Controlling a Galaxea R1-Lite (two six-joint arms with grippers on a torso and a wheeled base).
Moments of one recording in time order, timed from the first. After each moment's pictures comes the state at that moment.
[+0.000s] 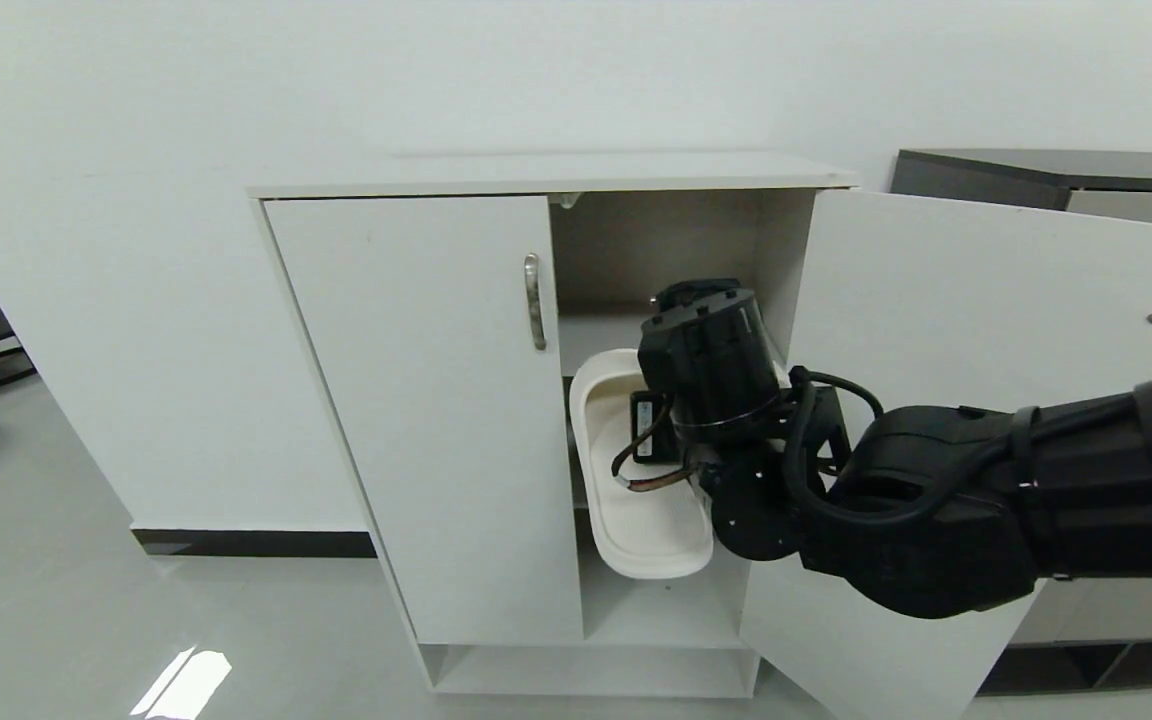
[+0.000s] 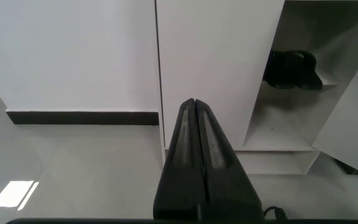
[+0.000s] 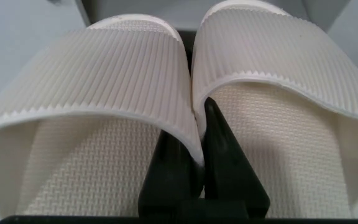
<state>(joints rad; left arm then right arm) 0.08 0.09 0.00 0.00 -0.06 0.02 0.91 1.98 -1.38 -0.25 -0.77 0.31</state>
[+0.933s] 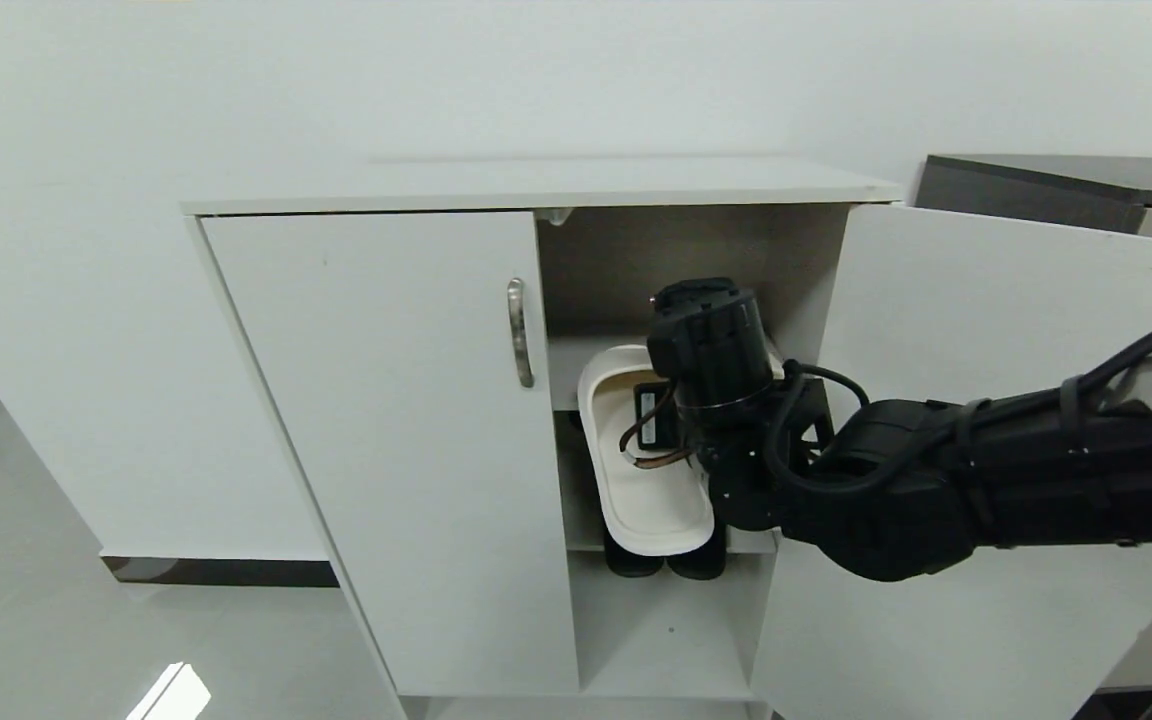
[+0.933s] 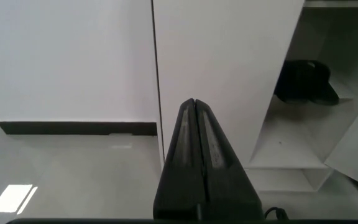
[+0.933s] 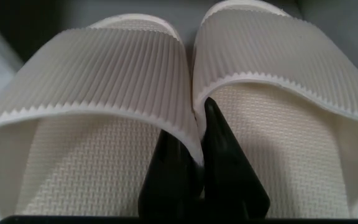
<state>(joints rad) 0.08 0.09 0.00 0.00 -0.06 0.02 0.85 2.04 -1.42 -0.29 -0.73 0.25</state>
